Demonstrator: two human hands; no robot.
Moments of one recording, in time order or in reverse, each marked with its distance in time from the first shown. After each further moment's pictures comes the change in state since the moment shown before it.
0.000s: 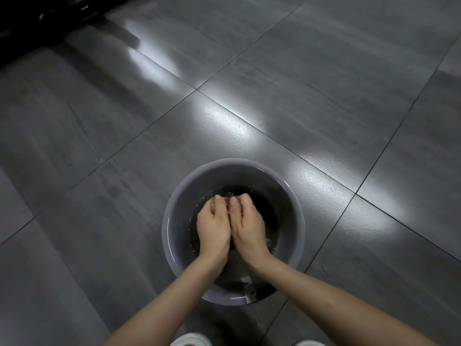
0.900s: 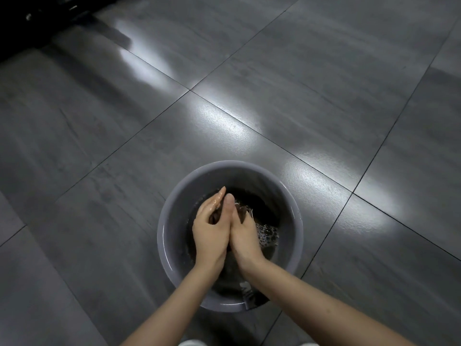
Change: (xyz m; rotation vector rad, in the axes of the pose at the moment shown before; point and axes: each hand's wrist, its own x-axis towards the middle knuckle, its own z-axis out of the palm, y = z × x) left_hand -0.005 0.003 0.000 -0.093 -0.102 0.137; right_hand 0.000 -0.011 0.006 0.501 -0.018 0.467
